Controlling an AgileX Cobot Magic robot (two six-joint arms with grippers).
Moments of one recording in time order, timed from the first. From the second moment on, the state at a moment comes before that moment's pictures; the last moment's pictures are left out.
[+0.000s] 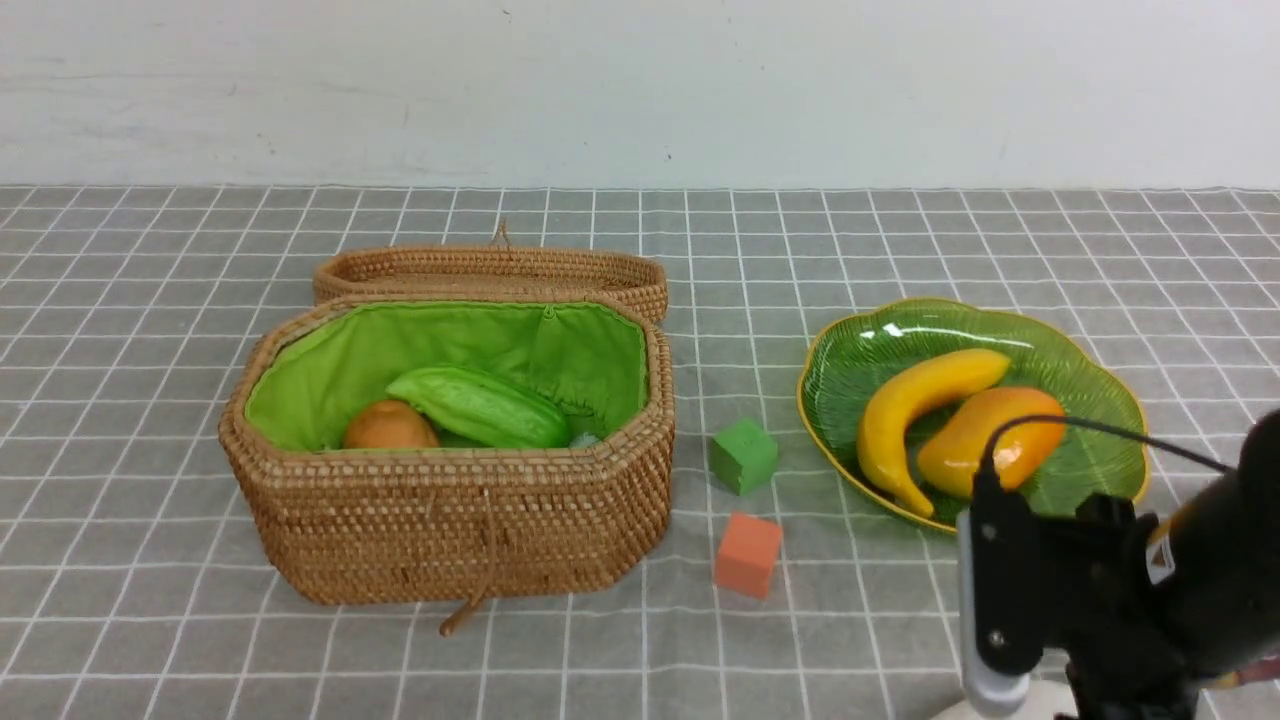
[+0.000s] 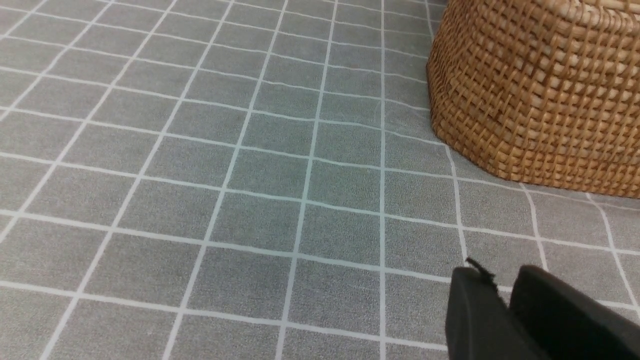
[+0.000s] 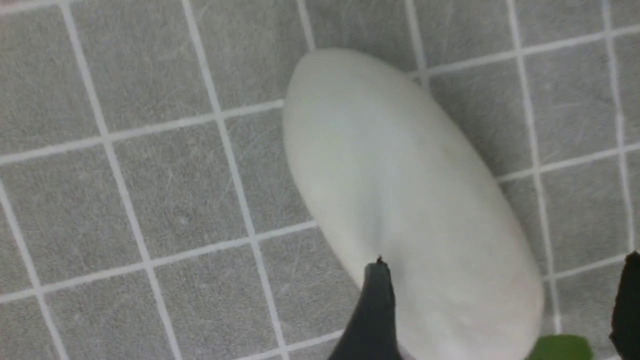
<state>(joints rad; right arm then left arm) 0.40 1.39 -0.76 0.13 0.73 -1.06 0.00 -0.01 0.03 0.08 0.40 -0.26</state>
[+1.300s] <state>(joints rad) 0.40 1.53 -0.91 0.39 0.71 -1.05 0.00 -0.01 0.03 0.08 0.40 -0.26</state>
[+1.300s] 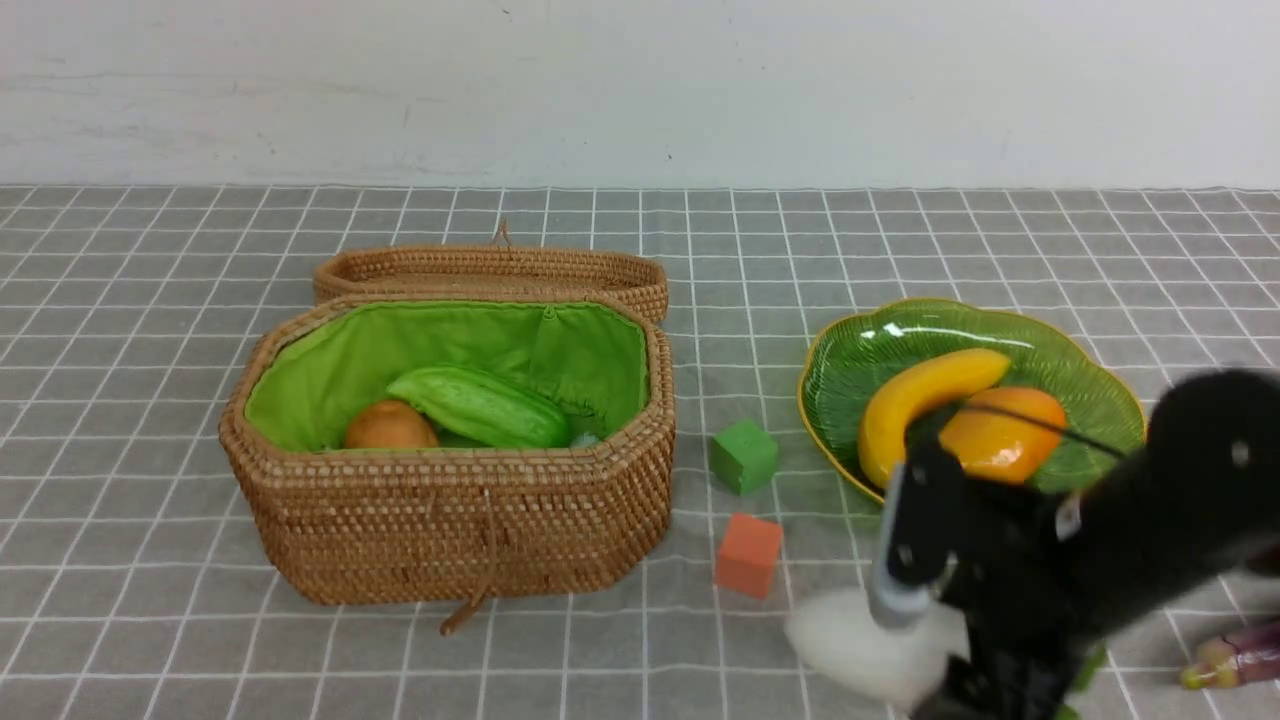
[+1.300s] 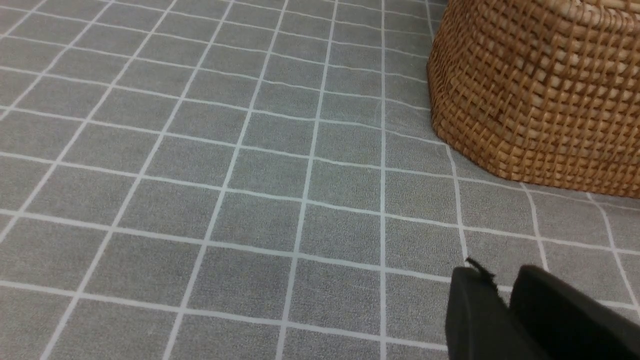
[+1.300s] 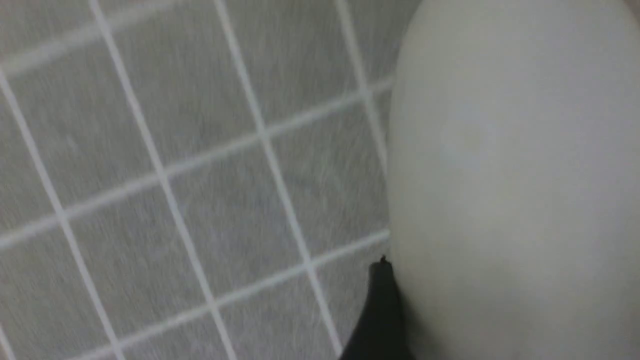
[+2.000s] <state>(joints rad) 0.71 1.81 -1.47 0.80 0.14 -1.20 0.00 -0.01 0.03 0.08 0.40 -0.26</state>
